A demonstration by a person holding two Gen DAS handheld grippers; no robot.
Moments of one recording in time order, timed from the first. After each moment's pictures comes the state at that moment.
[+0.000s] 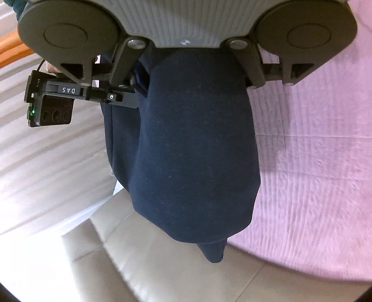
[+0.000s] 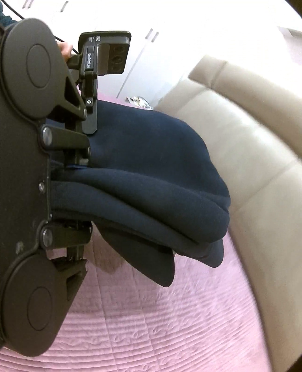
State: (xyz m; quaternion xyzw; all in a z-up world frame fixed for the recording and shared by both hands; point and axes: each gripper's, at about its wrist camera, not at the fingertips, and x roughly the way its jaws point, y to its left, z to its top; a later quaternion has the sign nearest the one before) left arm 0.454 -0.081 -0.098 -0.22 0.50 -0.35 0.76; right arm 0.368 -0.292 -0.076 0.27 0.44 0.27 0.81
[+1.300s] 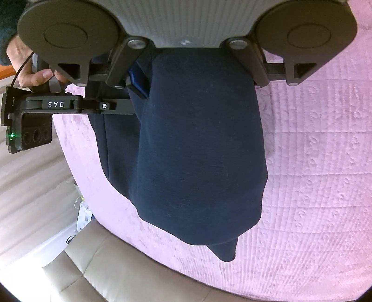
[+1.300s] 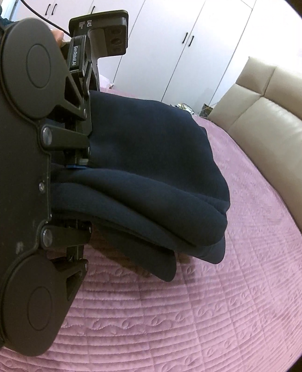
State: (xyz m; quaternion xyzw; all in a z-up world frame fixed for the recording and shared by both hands) left arm 0.227 -0.006 -0.128 -0.15 0.54 -0.25 0.79; right arm 0.211 -0.210 -0.157 0.29 0.52 0.28 0.76
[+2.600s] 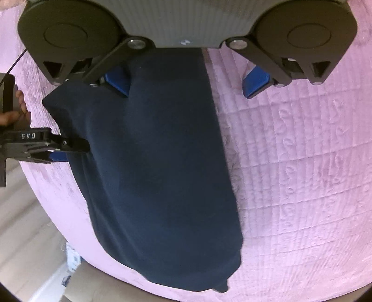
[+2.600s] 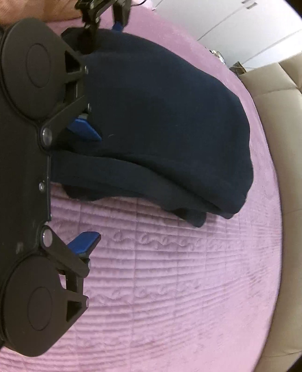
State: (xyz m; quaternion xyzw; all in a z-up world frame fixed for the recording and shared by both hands) left arm 0.129 -0.009 -0.171 -0.02 0.56 -0.21 0.80; right arm 0.107 -0.206 -0.174 0.04 0.48 0.15 0.86
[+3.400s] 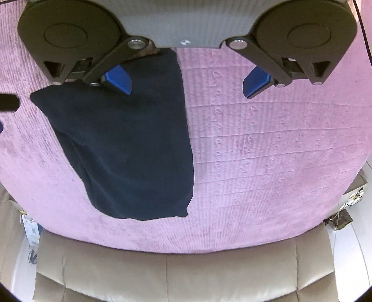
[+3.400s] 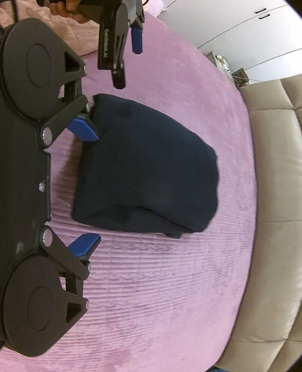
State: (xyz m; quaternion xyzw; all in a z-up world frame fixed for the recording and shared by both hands) left arm 0.029 -0.023 -0.068 0.04 0.46 -0.04 0.89; right arm 0.001 -0.148 -0.053 0.02 0.48 0.13 0.87
